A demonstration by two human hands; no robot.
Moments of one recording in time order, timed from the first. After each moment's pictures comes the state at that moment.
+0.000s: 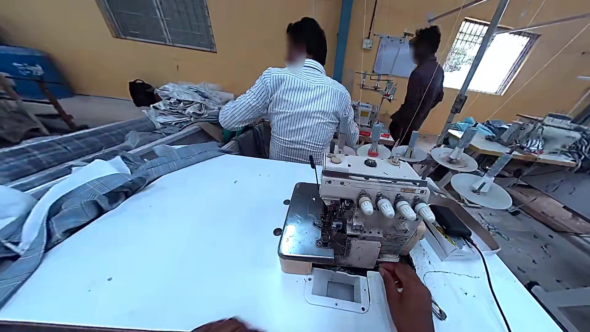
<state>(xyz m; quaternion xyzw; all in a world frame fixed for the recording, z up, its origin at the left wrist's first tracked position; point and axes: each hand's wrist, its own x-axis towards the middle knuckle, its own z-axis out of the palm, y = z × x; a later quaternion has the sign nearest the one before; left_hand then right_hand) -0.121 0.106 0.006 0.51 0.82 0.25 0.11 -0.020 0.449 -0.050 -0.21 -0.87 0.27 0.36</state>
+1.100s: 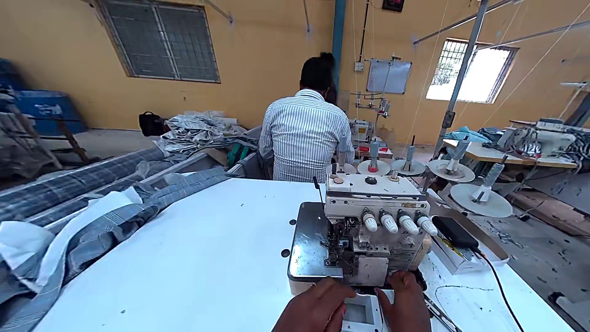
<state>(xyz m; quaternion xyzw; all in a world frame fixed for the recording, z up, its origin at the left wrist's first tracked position) -0.134 0.236 0.003 0.57 0.72 0.39 -0.07 -0.039 0.448 -0.054 -0.29 -0.89 0.23 0.26</state>
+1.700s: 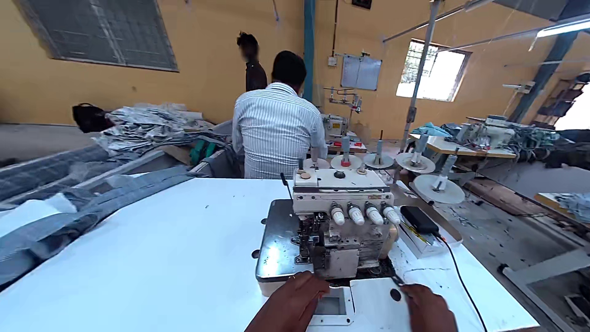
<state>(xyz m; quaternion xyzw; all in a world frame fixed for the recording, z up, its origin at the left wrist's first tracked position) -0.144 0.259 -0.010 0.60 0.69 0.38 -0.13 0.048 0.494 -0.058 -0.32 -0.90 0.15 0.24</state>
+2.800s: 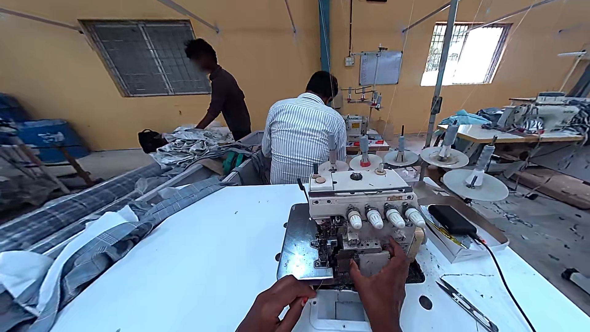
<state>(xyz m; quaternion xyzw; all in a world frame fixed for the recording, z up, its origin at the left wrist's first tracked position) -0.179 0.216 -0.024 0.60 0.65 0.45 -0.12 -0.095 0.423 -0.056 -0.33 -0.74 0.24 0.53</state>
